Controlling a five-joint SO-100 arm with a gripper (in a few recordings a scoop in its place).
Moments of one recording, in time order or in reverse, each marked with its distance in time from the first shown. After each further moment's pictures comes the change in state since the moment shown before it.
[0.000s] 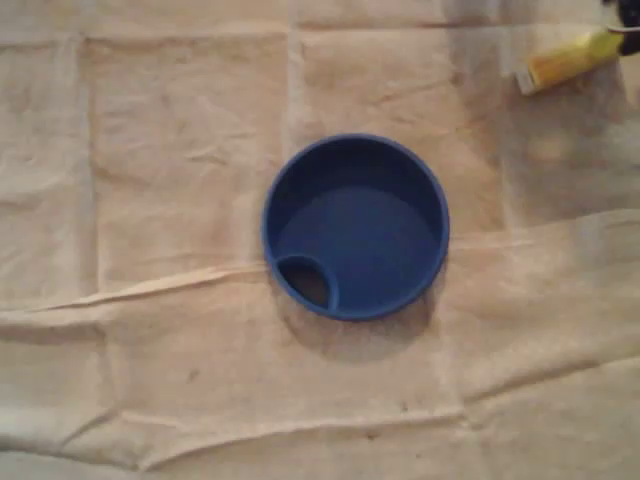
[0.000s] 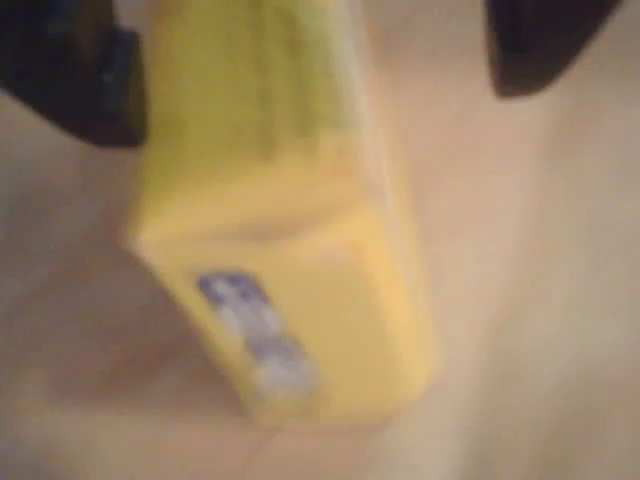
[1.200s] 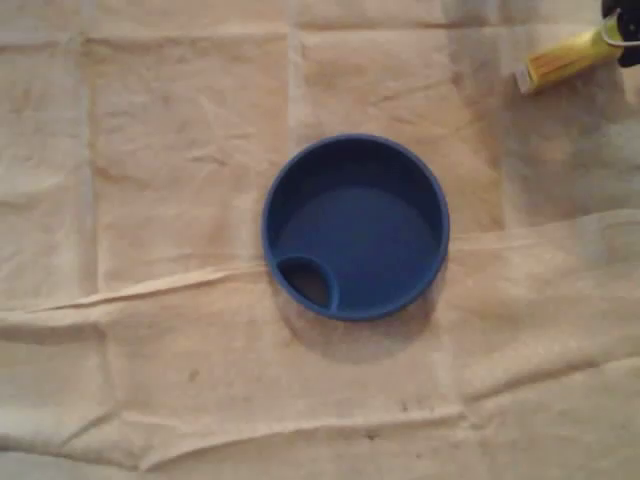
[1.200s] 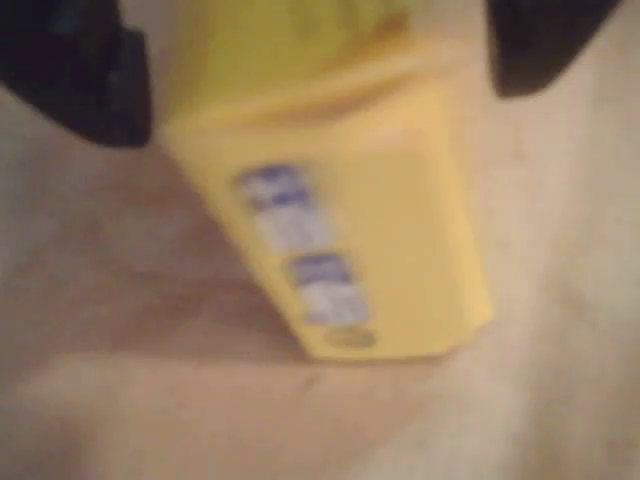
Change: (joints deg) arm -0.1 -5.2 -0.1 -5.4 0.0
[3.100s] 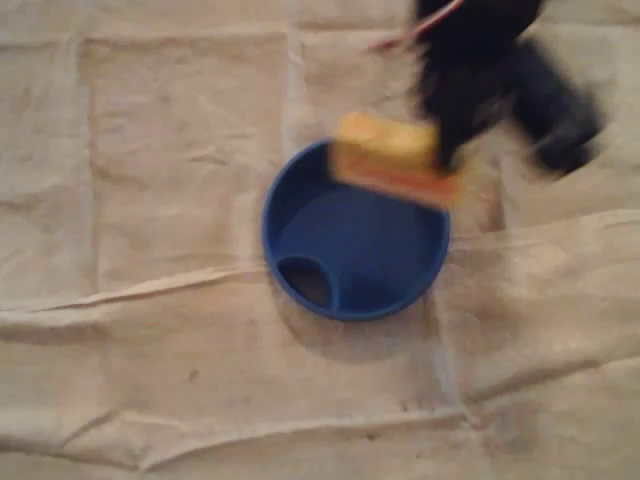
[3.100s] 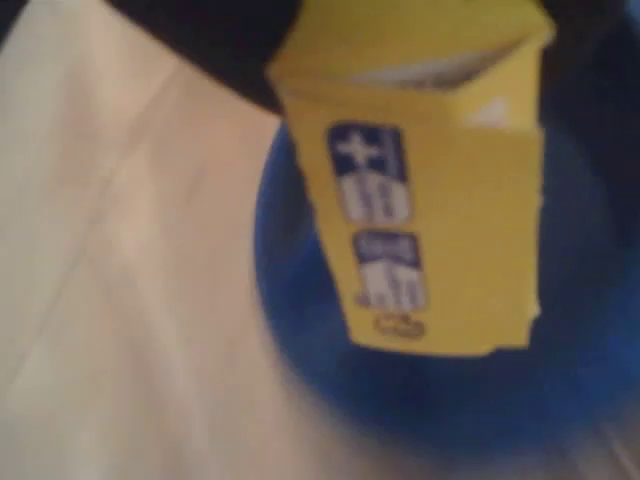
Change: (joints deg) arm 43.0 -3.8 -35.6 1.3 0.0
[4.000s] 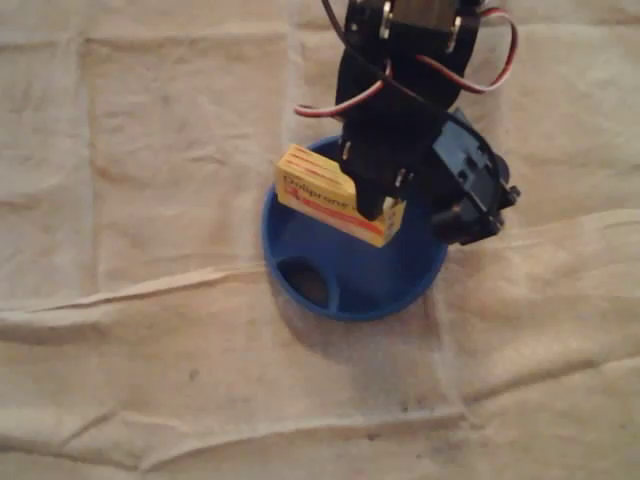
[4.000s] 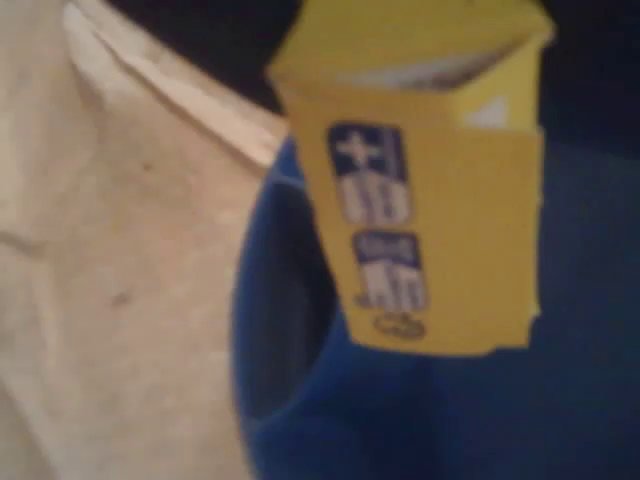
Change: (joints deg) arm 5.4 -16.6 -14.2 0.0 0.0
